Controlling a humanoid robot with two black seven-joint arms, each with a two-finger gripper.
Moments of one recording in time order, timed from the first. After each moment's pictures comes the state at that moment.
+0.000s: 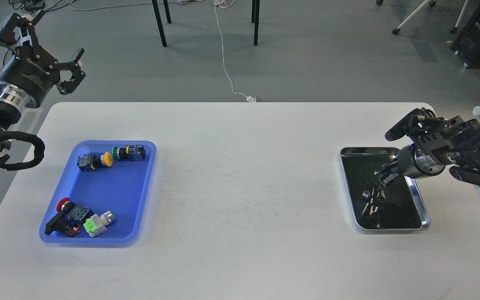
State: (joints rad) left arm -0.74 0.69 -0.69 -0.93 -0.15 -0.34 -0.31; right arm 1.41 -0.46 -0.93 0.91 -1.27 0.17 0.30
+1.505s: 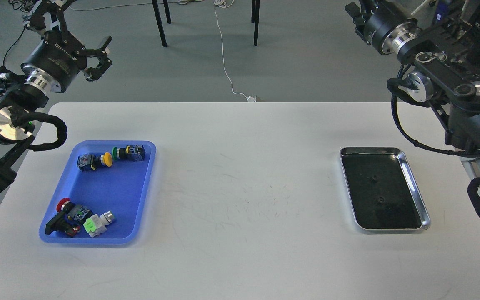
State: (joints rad) left arm -0.83 0.55 -0.76 -0.86 -0.14 -0.36 -0.21; right arm 1.13 -0.30 0.62 0.57 -0.50 0.09 0.34
